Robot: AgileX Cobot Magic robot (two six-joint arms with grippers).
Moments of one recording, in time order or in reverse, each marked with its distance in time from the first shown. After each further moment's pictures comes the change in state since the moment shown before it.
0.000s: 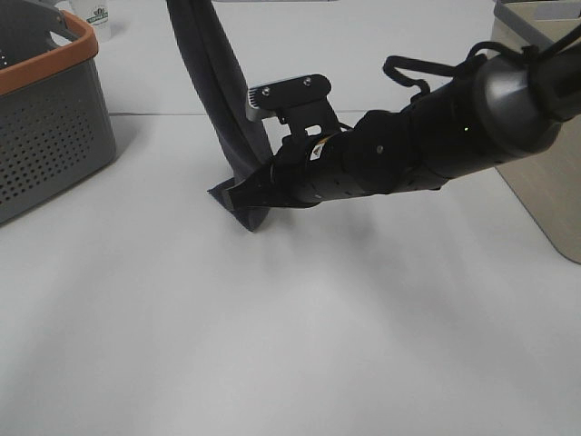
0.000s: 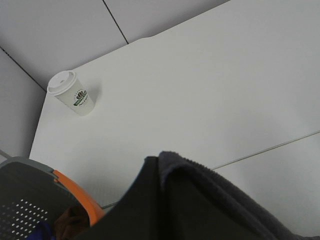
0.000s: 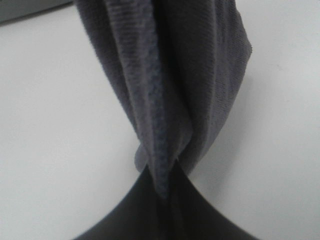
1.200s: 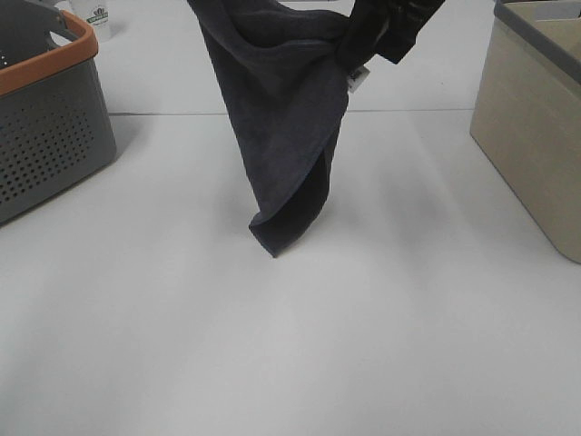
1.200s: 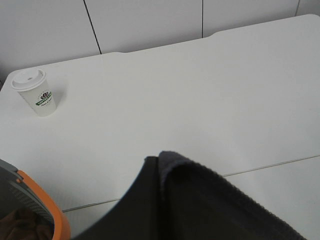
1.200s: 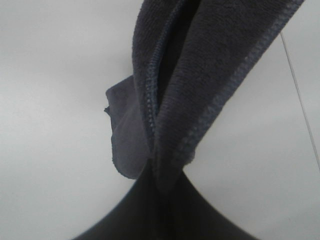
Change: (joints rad) left arm 0.034 -0.100 -0.006 -0.241 -0.081 0.004; right arm -0.223 -0.200 -0.621 -0.092 1.226 -0.711
